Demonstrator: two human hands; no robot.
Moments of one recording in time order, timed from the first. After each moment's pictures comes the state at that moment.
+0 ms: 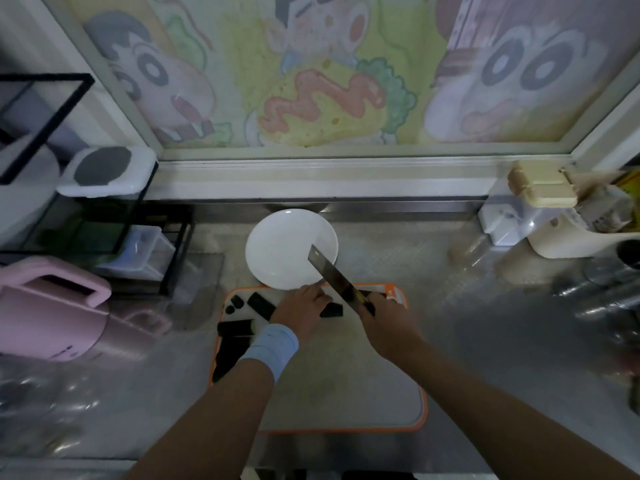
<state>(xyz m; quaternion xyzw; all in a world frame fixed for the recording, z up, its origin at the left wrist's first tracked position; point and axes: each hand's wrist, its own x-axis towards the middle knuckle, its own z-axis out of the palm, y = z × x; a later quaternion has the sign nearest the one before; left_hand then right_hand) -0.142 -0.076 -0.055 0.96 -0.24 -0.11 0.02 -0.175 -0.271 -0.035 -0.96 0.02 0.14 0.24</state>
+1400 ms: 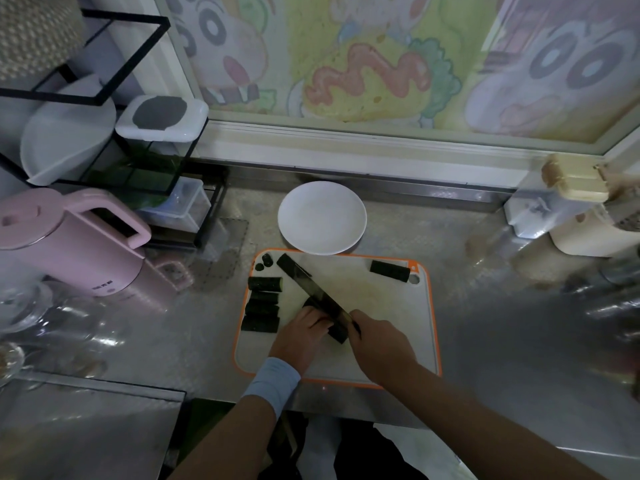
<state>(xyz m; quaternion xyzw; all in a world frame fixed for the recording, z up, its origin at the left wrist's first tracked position) -0.271 -0.032 -0.108 0.94 -0.20 0.08 0.26 -0.270 -0.210 -0.019 -0.96 -0.11 0.16 0.20</state>
